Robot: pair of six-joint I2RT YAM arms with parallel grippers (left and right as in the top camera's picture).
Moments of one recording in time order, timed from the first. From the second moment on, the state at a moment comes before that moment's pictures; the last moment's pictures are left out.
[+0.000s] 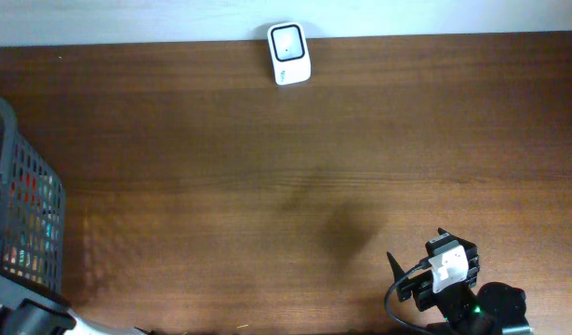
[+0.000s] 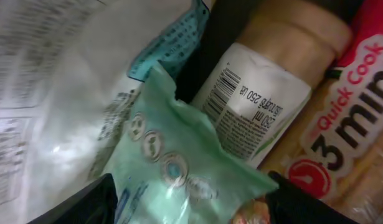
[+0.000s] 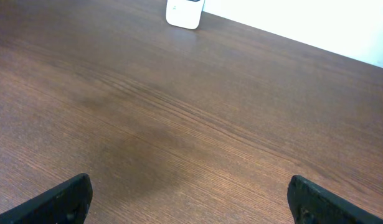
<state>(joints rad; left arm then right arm) 1.01 1.87 1.41 -0.74 -0.11 0.38 0.08 0.02 0.42 -0.84 -0.23 -0.24</state>
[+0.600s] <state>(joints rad) 1.06 1.90 1.41 -0.66 -0.09 0.40 0.08 0.02 0.42 -0.84 -0.23 -0.24</state>
